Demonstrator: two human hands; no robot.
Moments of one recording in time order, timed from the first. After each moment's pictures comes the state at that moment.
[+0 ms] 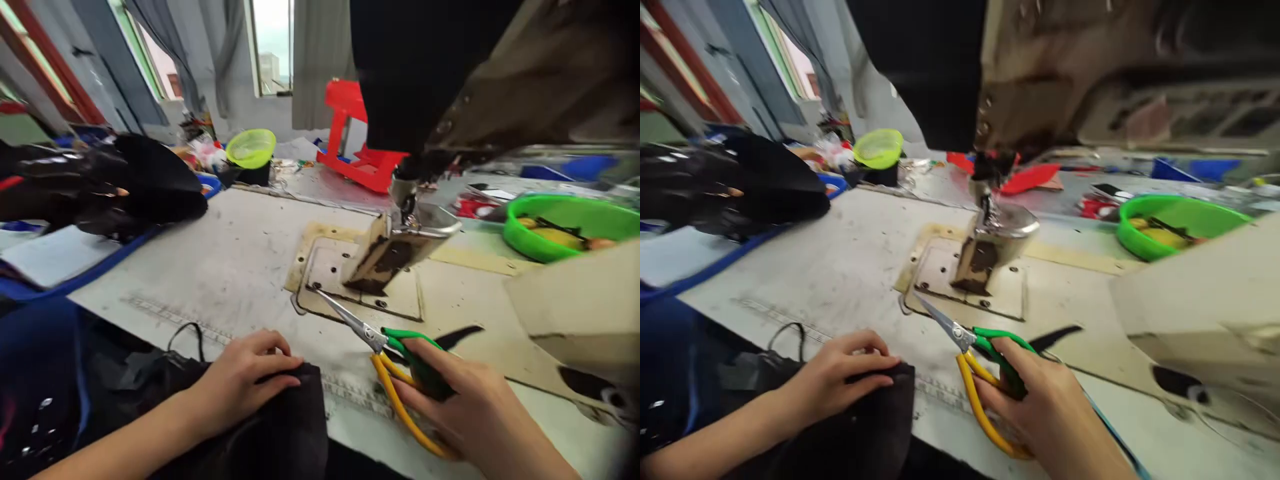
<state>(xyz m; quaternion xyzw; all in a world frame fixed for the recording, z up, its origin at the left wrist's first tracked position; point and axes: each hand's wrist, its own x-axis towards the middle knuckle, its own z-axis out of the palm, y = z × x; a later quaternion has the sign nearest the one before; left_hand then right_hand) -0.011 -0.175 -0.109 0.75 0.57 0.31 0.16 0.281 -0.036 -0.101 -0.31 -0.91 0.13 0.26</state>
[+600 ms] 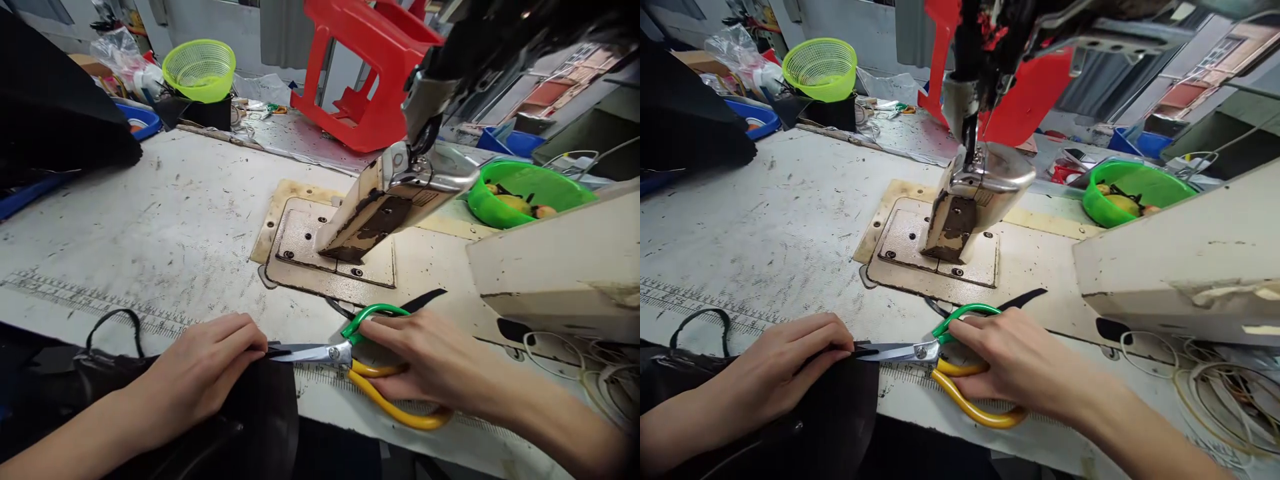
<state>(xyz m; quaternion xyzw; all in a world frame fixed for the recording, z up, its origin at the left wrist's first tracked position) -0.005 -0.169 -0.091 0.75 0.56 0.25 0.24 0.275 -0.011 -0.058 -0.18 -0.97 0.17 -0.09</state>
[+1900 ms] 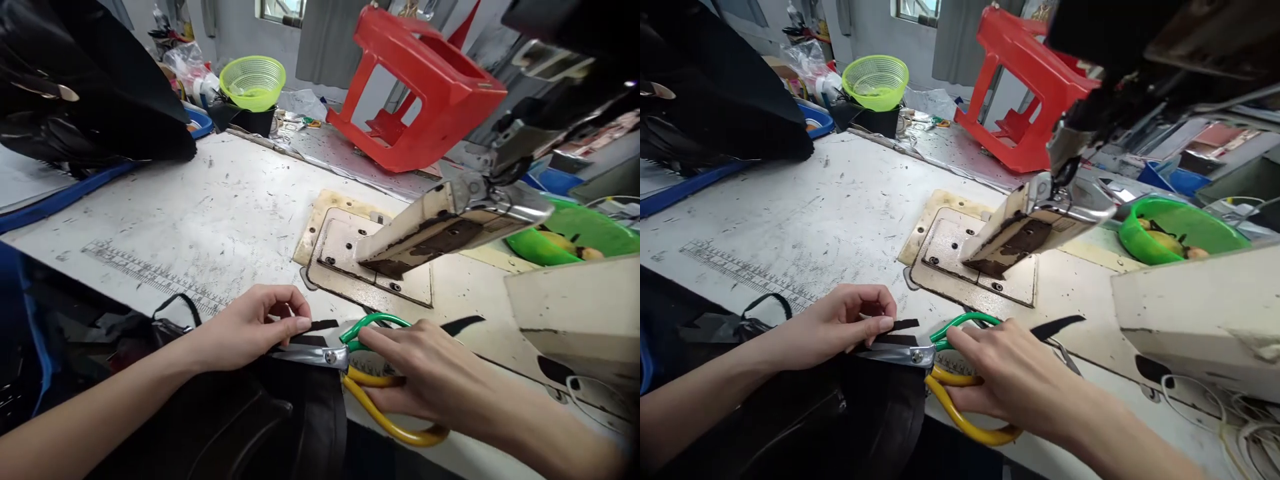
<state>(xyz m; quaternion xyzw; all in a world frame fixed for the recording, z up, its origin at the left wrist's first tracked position) -0.019 -0.149 -0.068 0.47 0.54 0.39 0.58 0.227 -0.030 -0.056 -0.10 -0.98 0.12 -0.09</state>
